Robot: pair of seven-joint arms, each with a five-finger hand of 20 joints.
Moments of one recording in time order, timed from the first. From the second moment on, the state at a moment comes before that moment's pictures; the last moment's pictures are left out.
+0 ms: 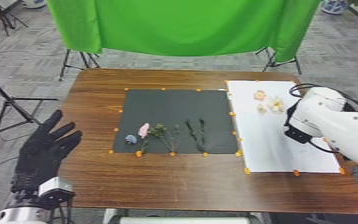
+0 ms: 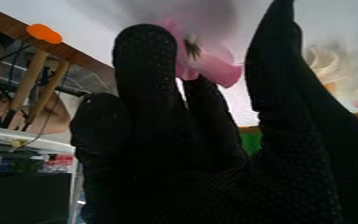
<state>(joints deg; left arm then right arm) 144.2 -37.4 -94.8 -131.7 19.7 25.3 39.3 -42.0 -34.2 27.0 -89.7 -80.6 -6.0 70.4</state>
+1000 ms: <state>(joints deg) 144.2 -40.4 -96.2 -131.8 21.8 24.6 36.9 -35.3 -32.6 11.7 -93.3 -96.4 7.2 69.6</state>
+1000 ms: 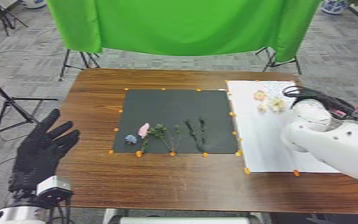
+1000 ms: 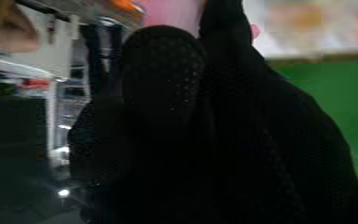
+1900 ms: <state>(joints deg) 146.5 -41.5 -99.0 -132.5 22.8 24.8 35.4 -29.7 -55.0 8.2 -105.2 -101.3 4.4 55.9</state>
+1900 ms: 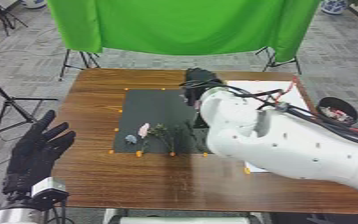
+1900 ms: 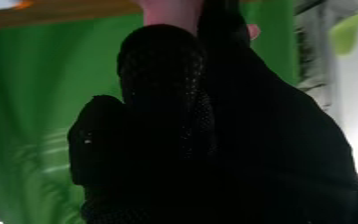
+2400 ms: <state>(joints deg) 146.0 -41.2 -98.8 -132.4 23.0 24.6 34.7 -30.4 -65.5 2.4 -101.6 -102.0 4.2 56.4</state>
